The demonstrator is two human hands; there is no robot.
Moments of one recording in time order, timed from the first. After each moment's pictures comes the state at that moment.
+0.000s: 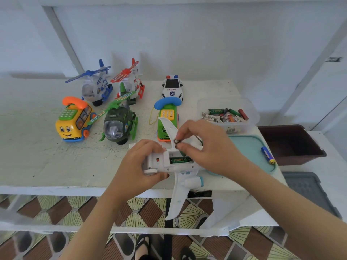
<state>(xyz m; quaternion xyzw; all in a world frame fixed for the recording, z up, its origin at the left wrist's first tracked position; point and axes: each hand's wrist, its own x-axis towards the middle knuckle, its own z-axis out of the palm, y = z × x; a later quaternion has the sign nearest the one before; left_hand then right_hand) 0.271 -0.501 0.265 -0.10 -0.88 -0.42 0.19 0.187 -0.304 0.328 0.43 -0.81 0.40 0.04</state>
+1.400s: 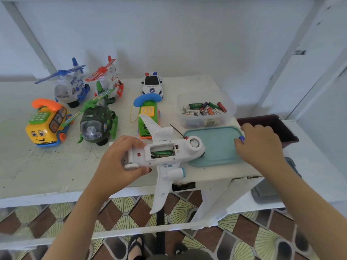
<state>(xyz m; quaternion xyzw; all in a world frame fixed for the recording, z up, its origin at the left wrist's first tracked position) 0.266 -0.506 0.261 -0.11 -0.88 -0.43 0.18 0.168 -0.192 0.300 0.02 -1.00 0.00 0.05</state>
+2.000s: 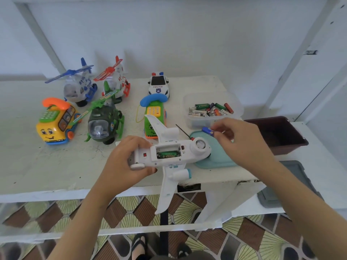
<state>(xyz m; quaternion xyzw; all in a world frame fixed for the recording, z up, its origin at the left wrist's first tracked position) 0.266 -0.505 0.262 -0.10 -0.88 -0.43 0.18 0.187 -0.234 0.327 0.20 -0.92 0.33 0.06</state>
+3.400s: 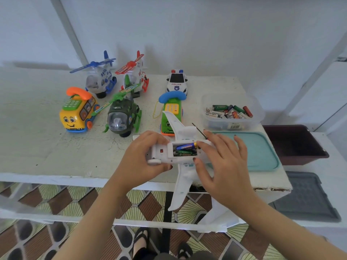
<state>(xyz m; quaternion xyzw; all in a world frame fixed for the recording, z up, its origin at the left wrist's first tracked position) 0.267 -0.504 0.259 -0.10 -0.88 -0.42 0.20 0.229 -0.280 0.272 0.32 -0.90 0.20 0.20</state>
